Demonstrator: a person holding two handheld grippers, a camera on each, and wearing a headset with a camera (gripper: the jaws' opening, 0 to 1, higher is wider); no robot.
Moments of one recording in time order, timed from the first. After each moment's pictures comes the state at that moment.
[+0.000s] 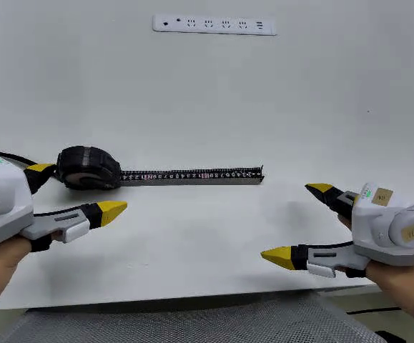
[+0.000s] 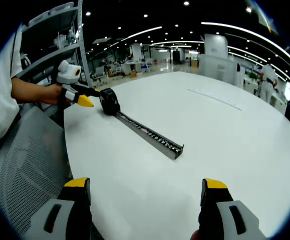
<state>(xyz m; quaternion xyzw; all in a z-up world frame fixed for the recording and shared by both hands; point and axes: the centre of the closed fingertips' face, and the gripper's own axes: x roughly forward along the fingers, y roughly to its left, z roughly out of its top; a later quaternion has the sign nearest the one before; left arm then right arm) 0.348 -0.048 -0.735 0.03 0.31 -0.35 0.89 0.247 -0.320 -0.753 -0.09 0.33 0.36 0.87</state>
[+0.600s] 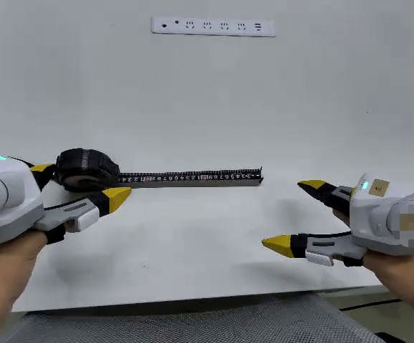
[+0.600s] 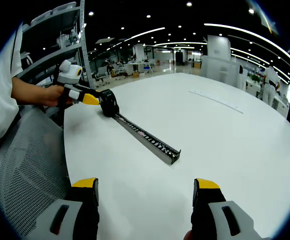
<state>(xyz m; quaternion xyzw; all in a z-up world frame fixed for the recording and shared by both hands) 0.363 -0.051 -0.735 -0.01 0.30 -0.28 0.91 0.262 -0.321 -0.753 -0.09 0.33 0.37 0.87</state>
